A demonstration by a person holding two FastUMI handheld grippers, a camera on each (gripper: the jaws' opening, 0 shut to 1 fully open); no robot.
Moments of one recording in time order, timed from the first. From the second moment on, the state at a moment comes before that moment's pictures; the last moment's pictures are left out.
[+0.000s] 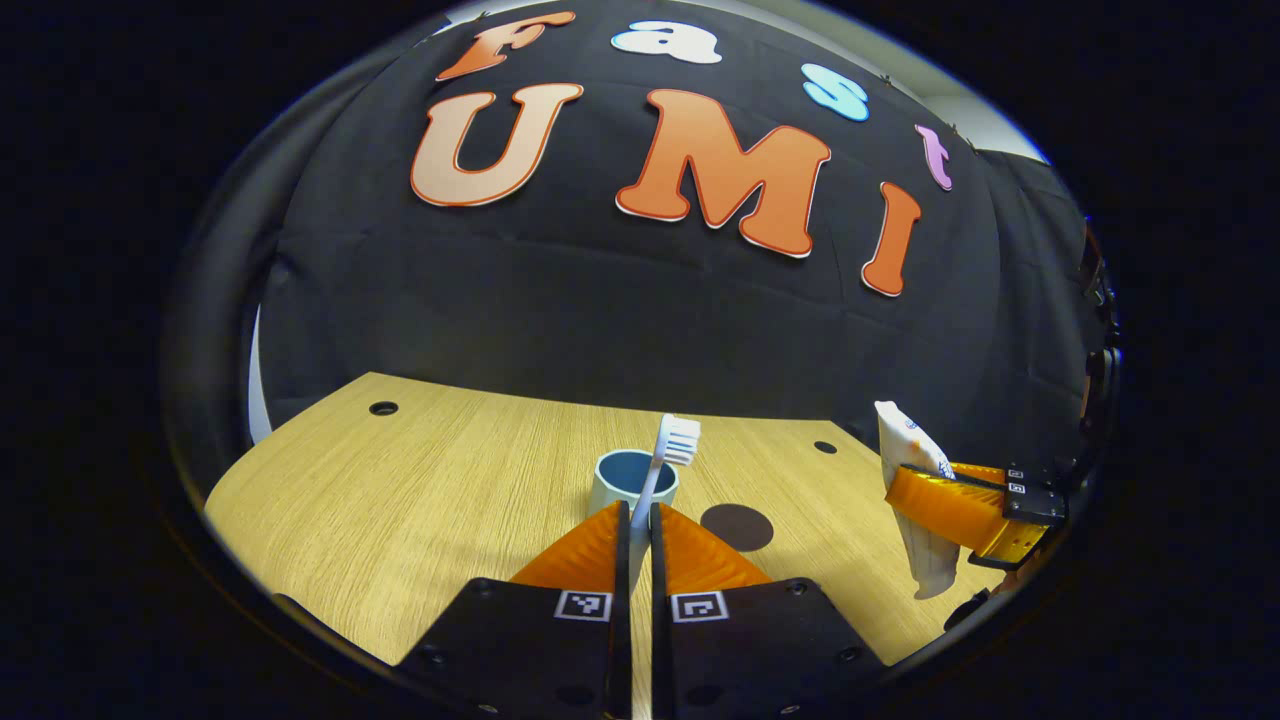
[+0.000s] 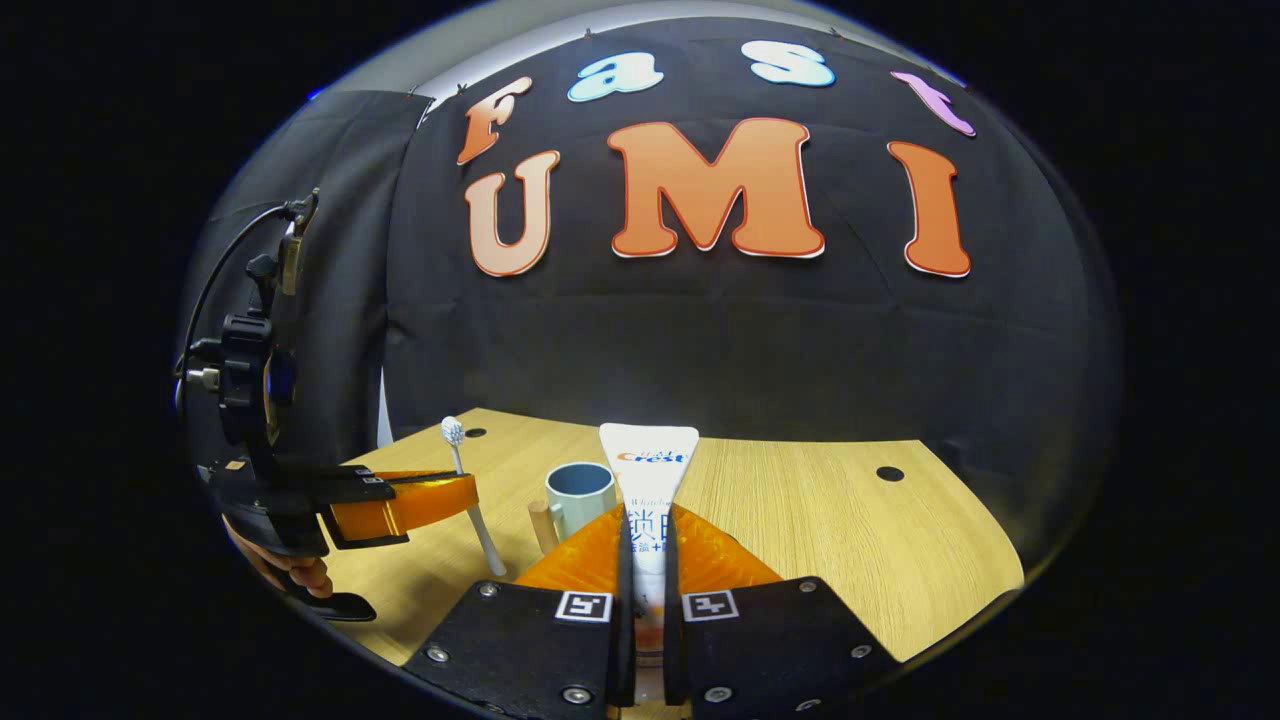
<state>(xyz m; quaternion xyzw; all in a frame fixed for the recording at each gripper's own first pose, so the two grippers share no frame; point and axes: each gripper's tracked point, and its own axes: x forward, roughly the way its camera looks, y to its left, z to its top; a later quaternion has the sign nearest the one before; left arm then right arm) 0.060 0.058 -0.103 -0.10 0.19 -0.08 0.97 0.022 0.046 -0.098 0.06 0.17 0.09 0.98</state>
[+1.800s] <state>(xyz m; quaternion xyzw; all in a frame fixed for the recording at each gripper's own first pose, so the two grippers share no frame) 0.206 0.047 -0.122 -0.14 0.17 -0.08 0.97 0.117 0.029 -0.074 0.04 0.08 0.09 0.99</state>
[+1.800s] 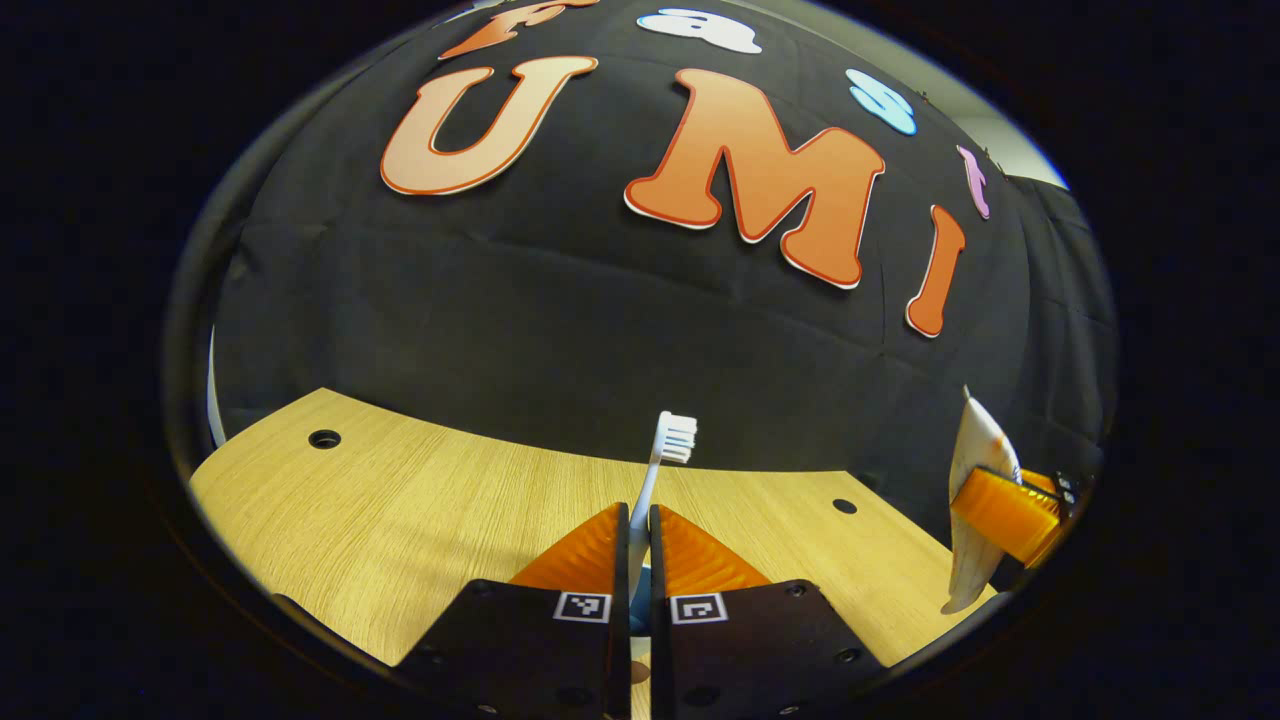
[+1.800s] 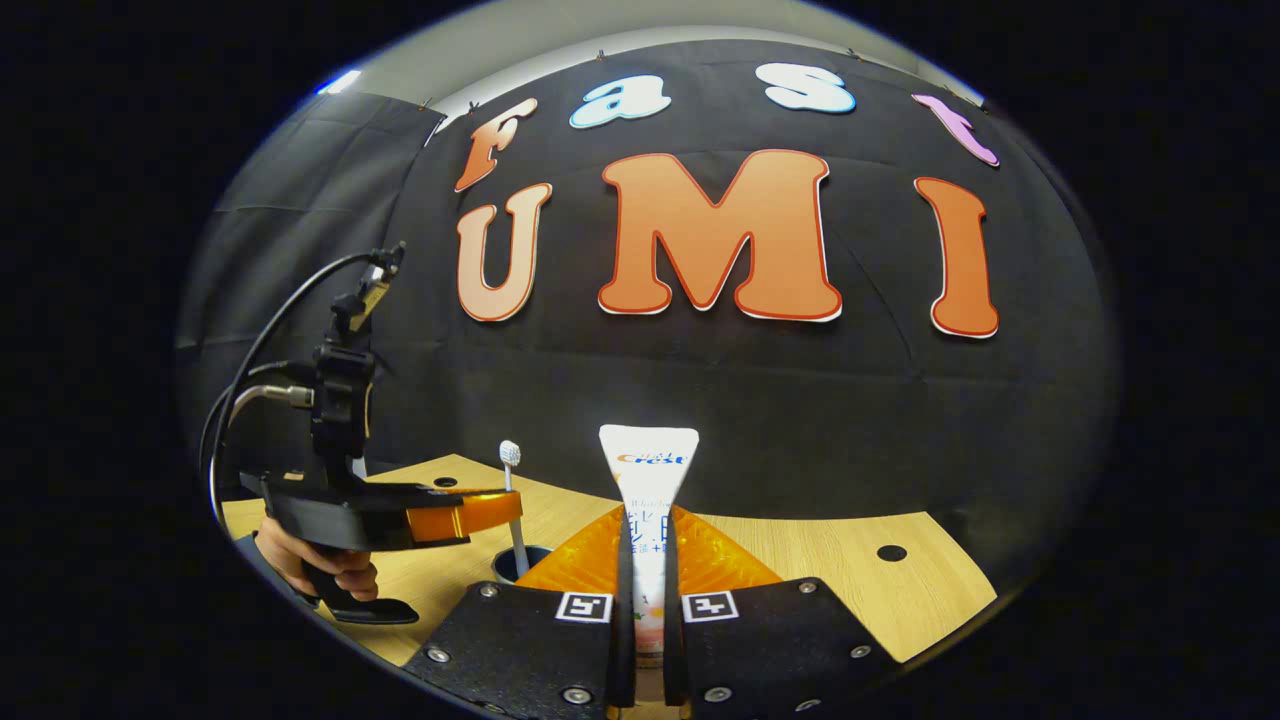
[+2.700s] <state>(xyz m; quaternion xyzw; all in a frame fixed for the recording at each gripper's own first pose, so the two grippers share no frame) 0.207 0.048 -0.170 -0.15 0.23 -0.10 0.96 0.127 0.039 -0.070 0.06 0.06 0.11 0.99</state>
